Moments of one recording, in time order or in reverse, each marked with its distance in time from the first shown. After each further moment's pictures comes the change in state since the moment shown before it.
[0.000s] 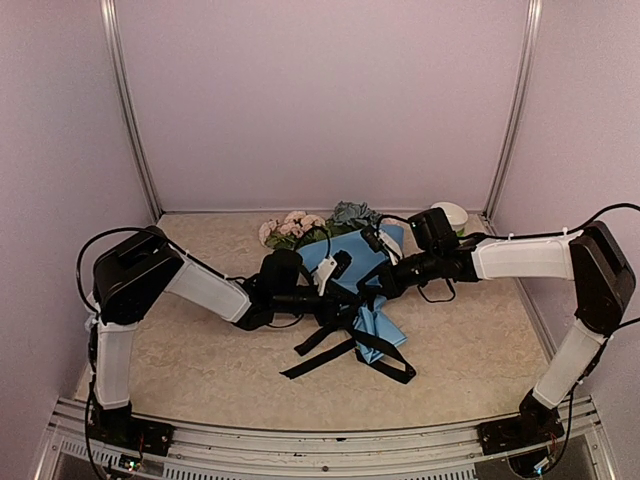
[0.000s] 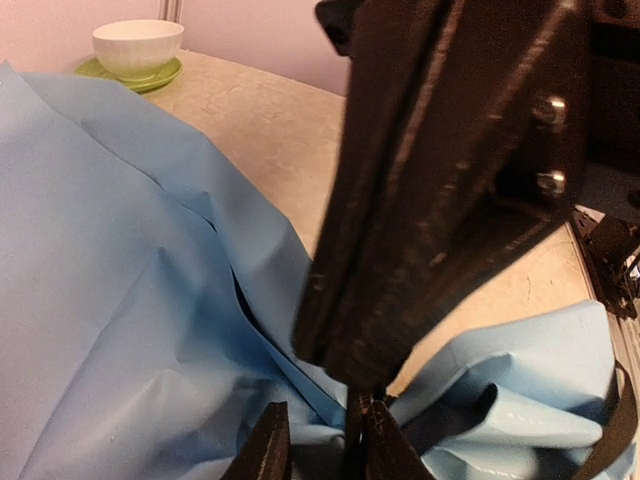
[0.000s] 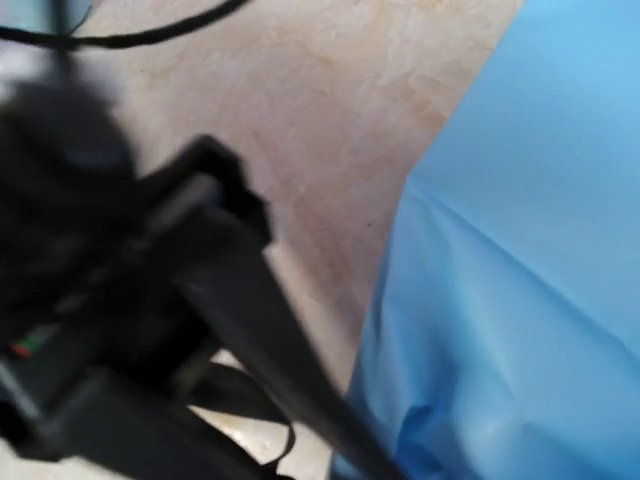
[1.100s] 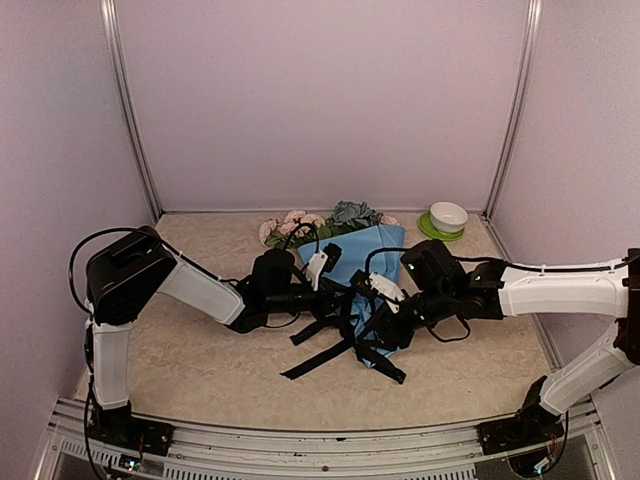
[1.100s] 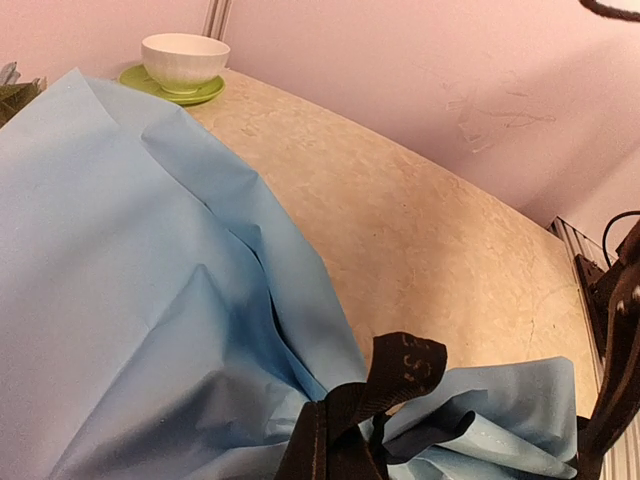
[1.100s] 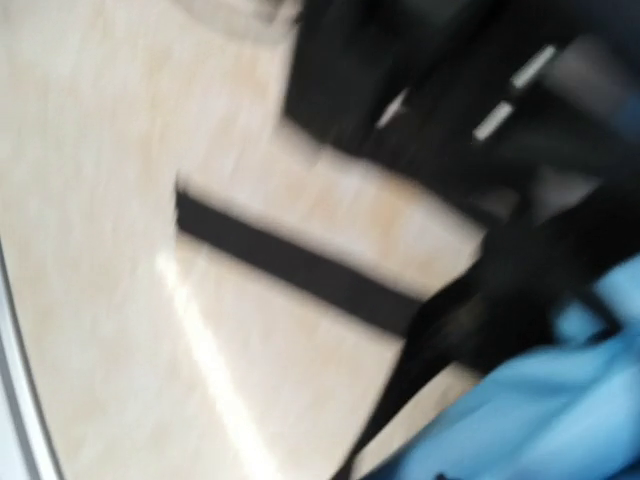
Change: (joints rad) left arm -0.001 -0.029 -0.047 0.082 -0.087 -0.100; right arm 0.279 -0.276 -0.164 -0.200 0.259 -0.045
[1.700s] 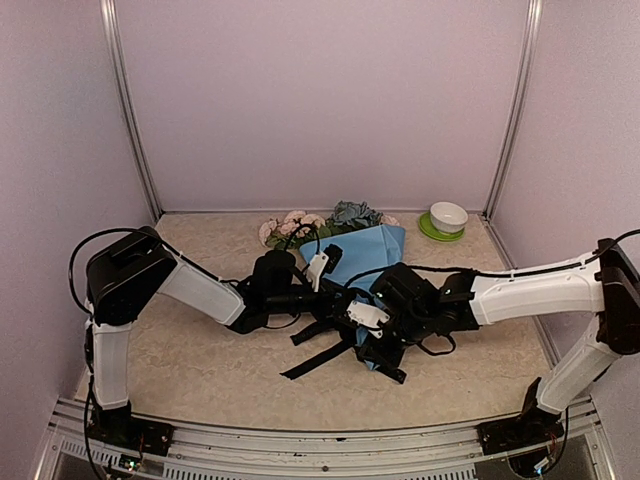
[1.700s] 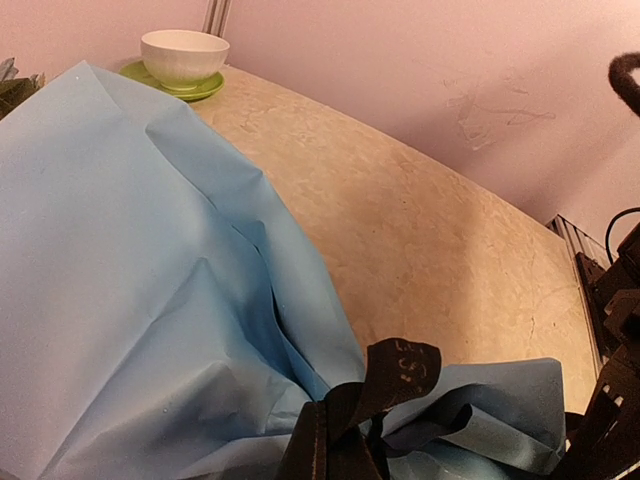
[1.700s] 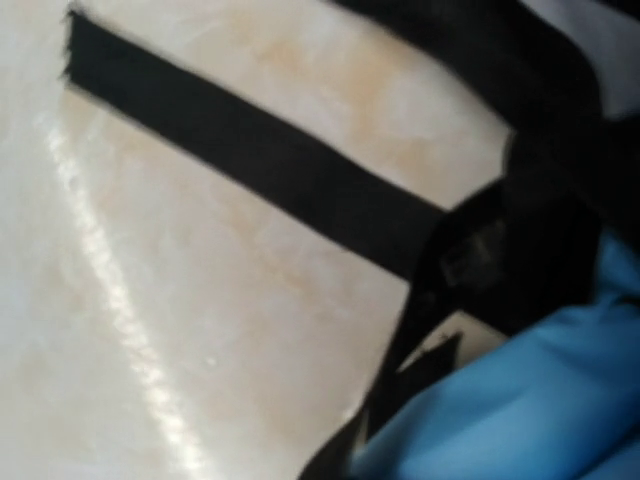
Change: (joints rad) left arm -0.006 0.000 0.000 -0.009 -0.007 0.000; right arm 0.148 0.146 0.055 -0.121 0.249 -0.102
